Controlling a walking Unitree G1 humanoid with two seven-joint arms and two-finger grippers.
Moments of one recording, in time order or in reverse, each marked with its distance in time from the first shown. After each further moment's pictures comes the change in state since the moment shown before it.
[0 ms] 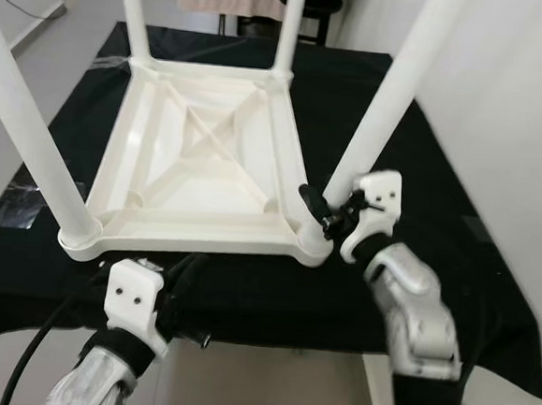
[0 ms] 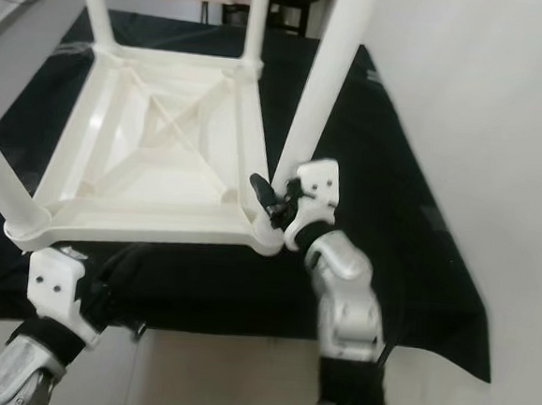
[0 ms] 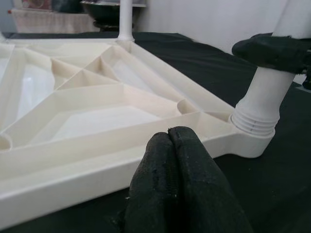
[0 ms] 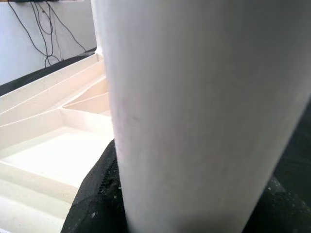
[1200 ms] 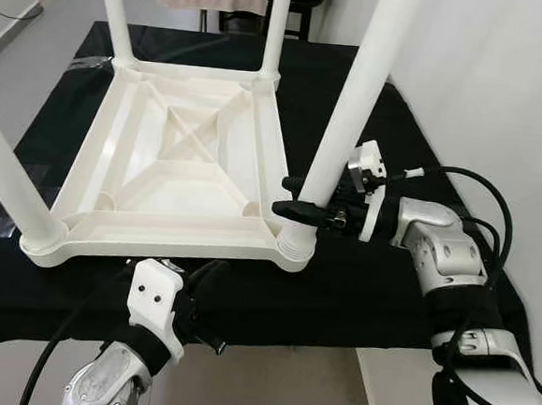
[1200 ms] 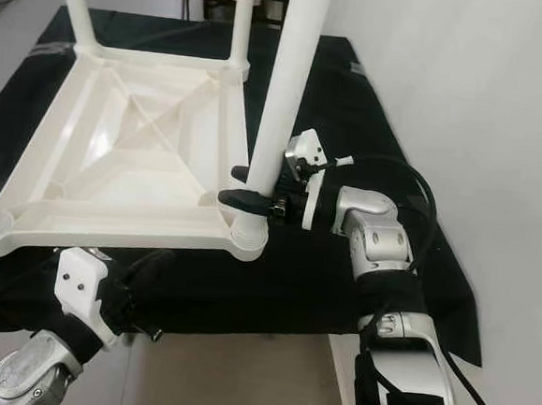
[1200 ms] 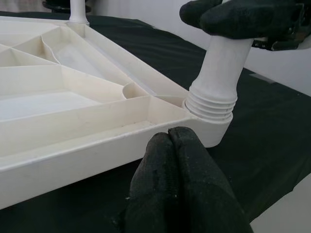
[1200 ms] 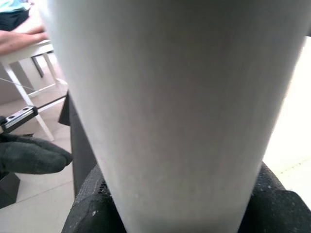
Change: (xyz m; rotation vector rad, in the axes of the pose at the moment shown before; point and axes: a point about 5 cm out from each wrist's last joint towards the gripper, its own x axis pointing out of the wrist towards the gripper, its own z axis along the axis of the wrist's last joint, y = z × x) left arm 0.006 -0.010 -0.012 -0.060 0.037 -0.120; right arm 0.029 -0.040 0.030 0.023 0.060 0.861
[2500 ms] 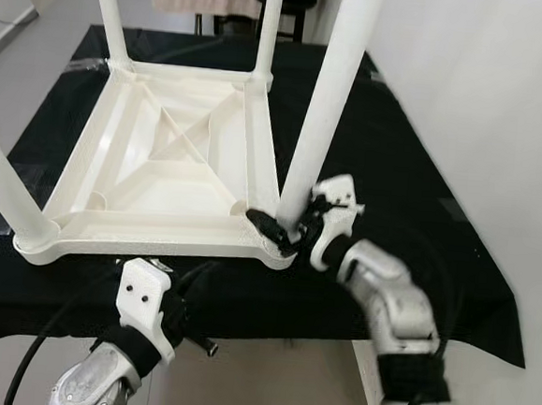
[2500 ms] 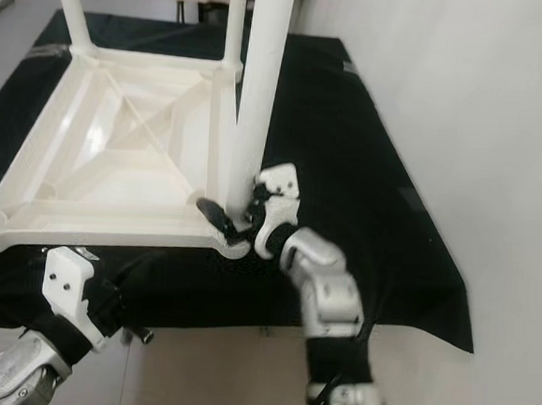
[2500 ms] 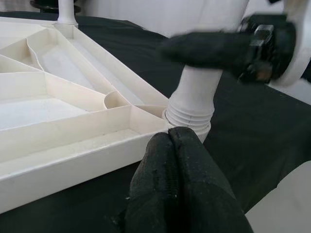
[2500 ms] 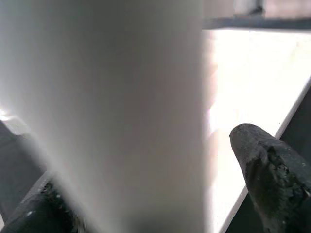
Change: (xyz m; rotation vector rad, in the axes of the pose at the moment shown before) left arm -0.003 0.005 0.006 -0.017 -0.015 -0.016; right arm 0.023 0.023 -0.010 0.022 -0.070 -0.378
